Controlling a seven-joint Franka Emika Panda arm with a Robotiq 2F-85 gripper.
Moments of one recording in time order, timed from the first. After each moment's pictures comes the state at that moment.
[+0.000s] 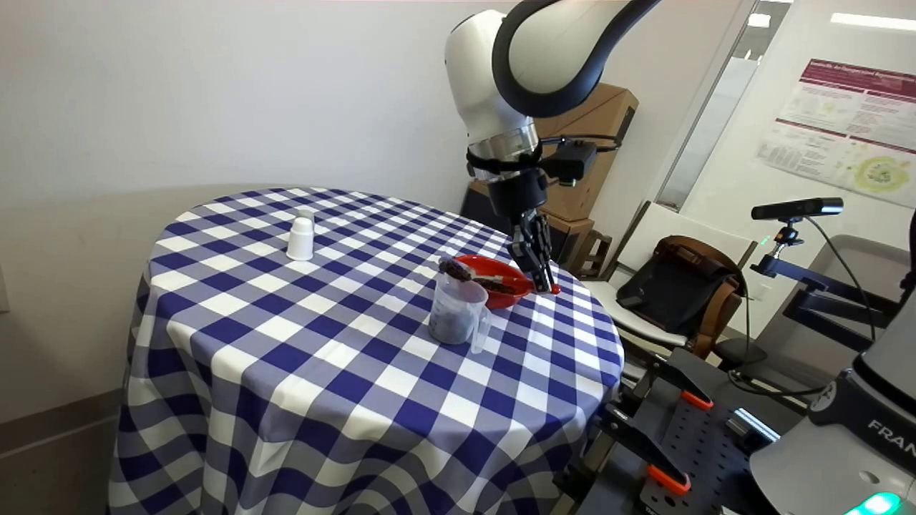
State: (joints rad) arm 0.12 0.27 0.04 -2.29 -0.29 1.97 0.09
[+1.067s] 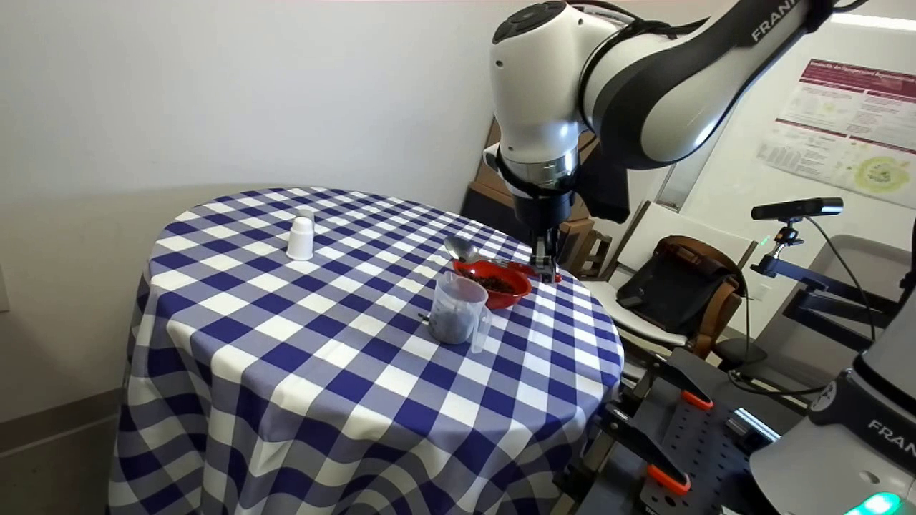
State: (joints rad) arm 0.15 0.12 0.05 -2.54 -0.77 2.23 0.36
